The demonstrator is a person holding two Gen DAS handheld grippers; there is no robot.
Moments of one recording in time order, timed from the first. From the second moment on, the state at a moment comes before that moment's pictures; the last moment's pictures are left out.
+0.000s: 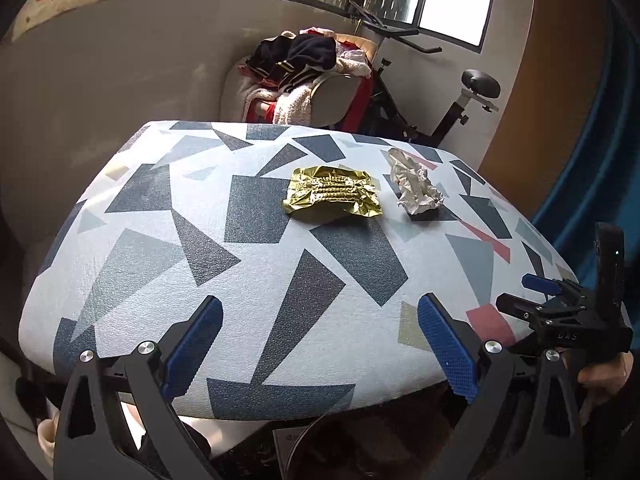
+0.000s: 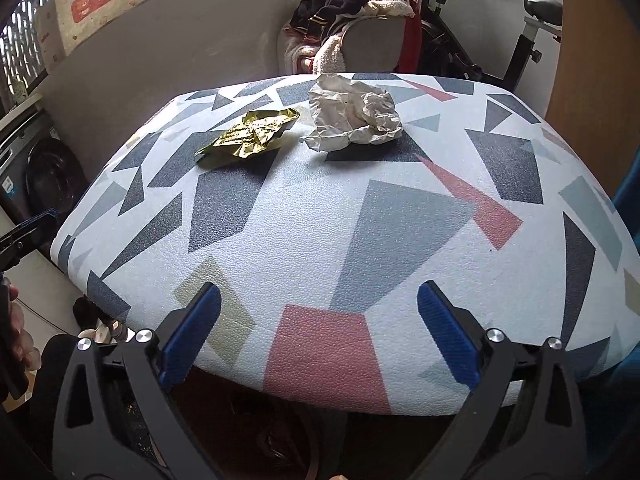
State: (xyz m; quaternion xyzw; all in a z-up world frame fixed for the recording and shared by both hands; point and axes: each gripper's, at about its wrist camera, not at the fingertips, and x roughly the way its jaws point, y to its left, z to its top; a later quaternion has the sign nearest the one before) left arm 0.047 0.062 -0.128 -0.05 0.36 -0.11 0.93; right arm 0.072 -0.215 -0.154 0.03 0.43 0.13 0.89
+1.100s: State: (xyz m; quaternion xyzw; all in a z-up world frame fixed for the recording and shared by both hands) left arm 0.158 0.071 -0.154 -0.01 0.37 -0.12 0.92; right arm 0.231 -0.211 -0.163 -0.03 0.43 0.12 0.89
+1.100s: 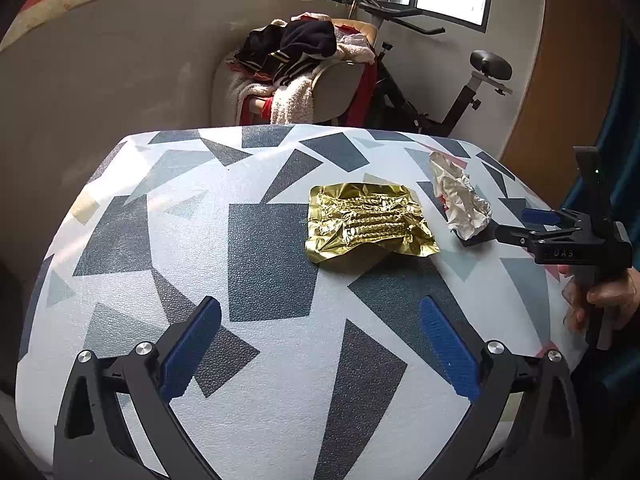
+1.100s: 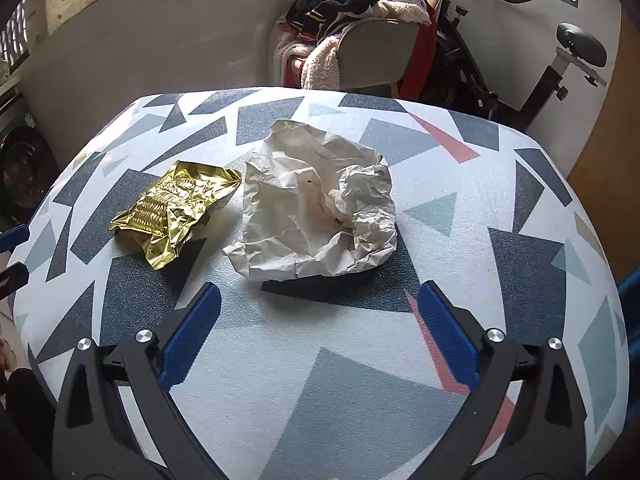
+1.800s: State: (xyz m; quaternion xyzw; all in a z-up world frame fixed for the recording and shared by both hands) left arm 0.210 0.054 -0.158 -0.05 0.38 -0.15 0.91; right arm 0.301 -0.176 -0.174 -0.02 0.45 0.10 0.89
